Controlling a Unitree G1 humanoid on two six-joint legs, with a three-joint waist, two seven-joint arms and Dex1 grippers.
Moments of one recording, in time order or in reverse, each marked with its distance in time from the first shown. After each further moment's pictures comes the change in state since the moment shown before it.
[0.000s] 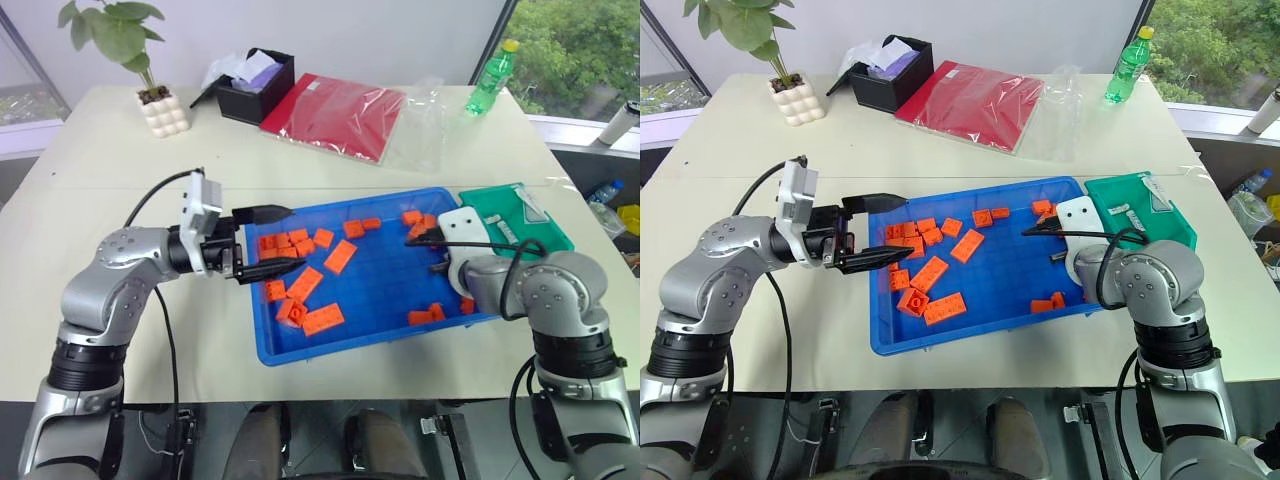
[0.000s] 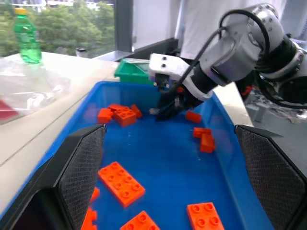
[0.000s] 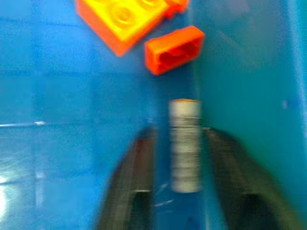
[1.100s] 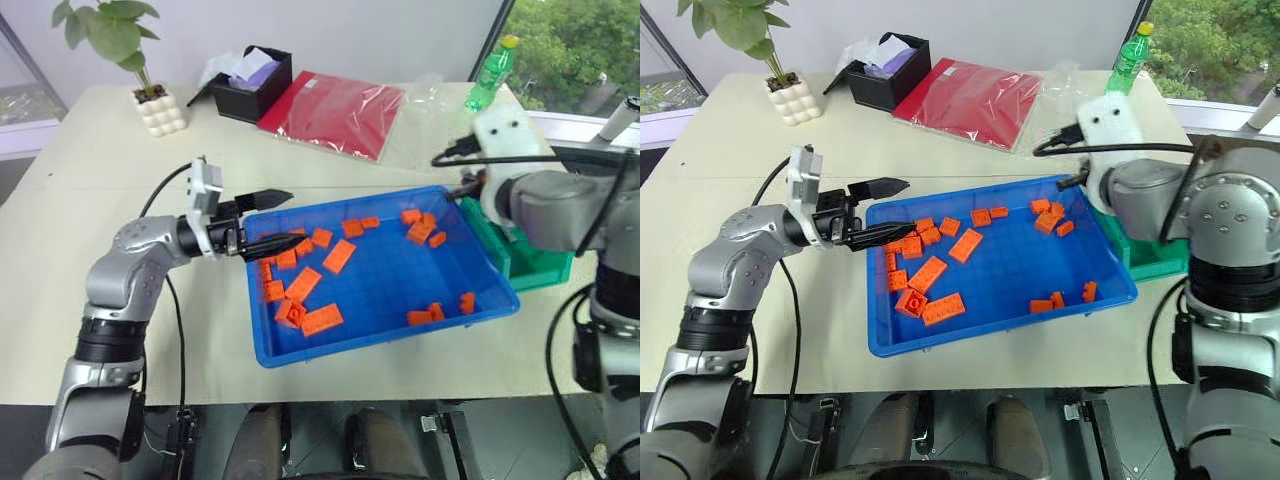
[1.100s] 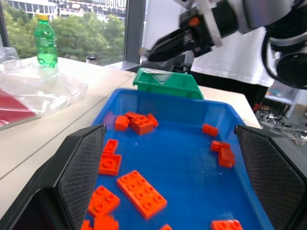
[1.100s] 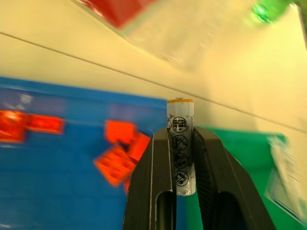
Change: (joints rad) left arm -0.125 -0.091 -0.021 0.252 0.043 -0.080 -0.055; right arm -0.322 -0.255 -0.037 0.018 0.318 0.010 -0.051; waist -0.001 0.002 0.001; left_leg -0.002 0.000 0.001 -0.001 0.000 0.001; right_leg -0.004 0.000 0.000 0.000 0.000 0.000
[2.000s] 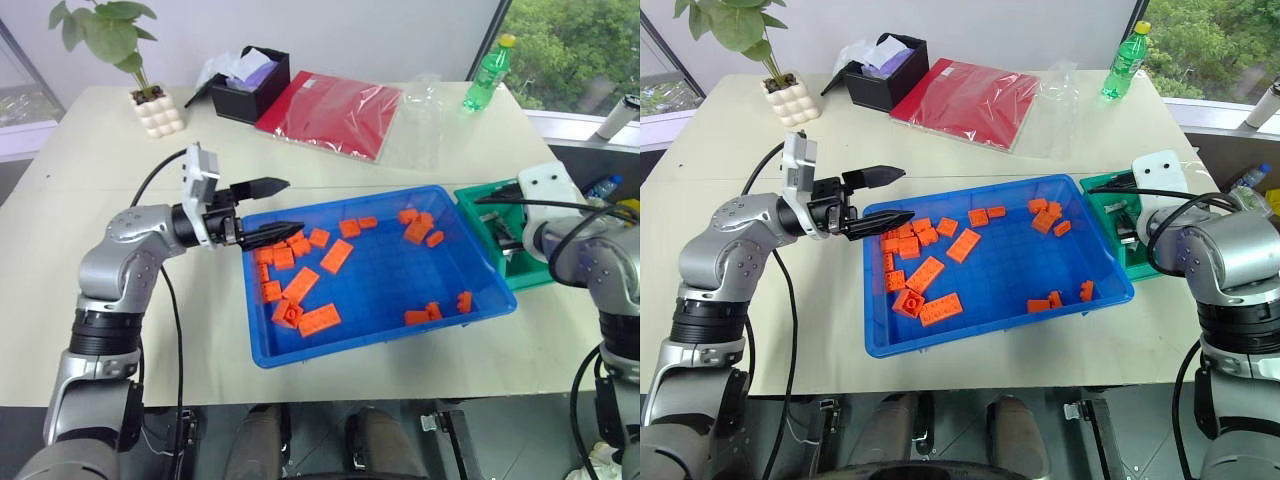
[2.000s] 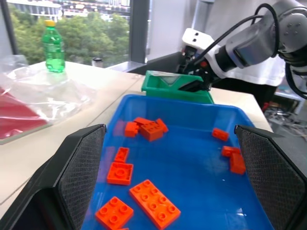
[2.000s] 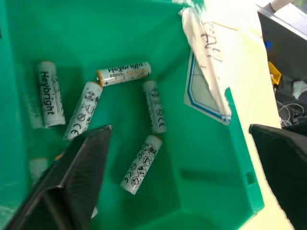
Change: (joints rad) left arm -0.021 0.025 0.027 -0.040 0.007 0.041 0.059; right arm 0.240 -0.029 0.011 0.050 -0.661 -0.154 0.473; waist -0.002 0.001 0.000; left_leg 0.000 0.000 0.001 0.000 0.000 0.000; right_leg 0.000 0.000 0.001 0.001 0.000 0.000
